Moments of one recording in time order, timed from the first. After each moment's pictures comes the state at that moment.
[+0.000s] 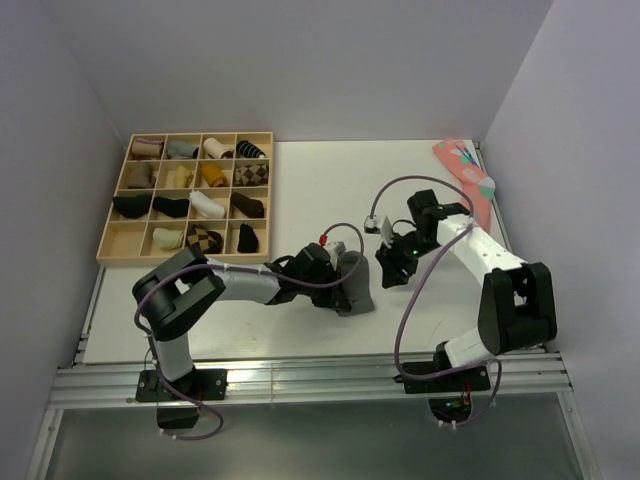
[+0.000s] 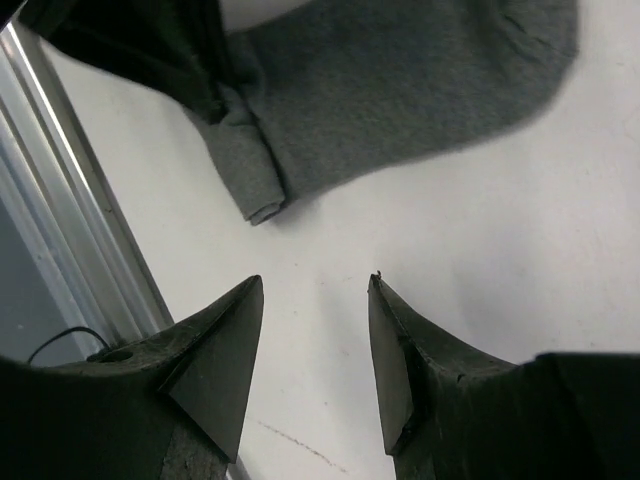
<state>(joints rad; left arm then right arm) -0.97 1.81 0.86 0.21 0.29 -0.80 0.18 1.48 1.00 -0.96 -0.65 -0.84</state>
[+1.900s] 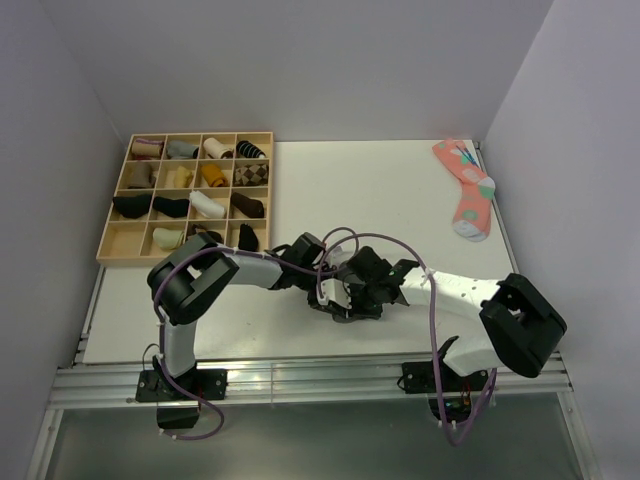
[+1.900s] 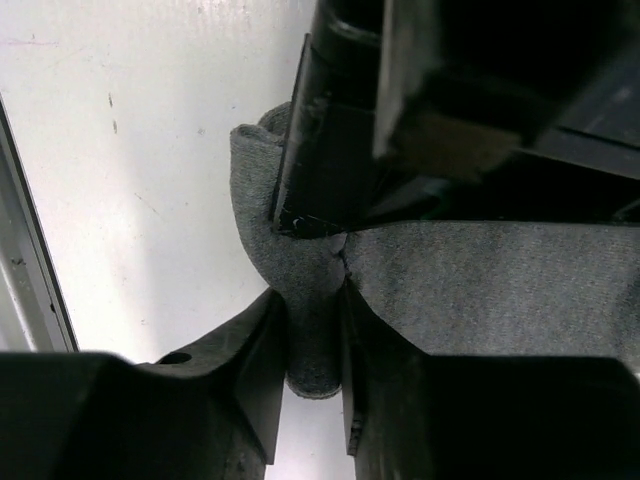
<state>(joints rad) -0.85 1.94 0.96 0.07 0.68 -0.88 0.77 1.37 0.64 -0.49 -0.31 -0.77</state>
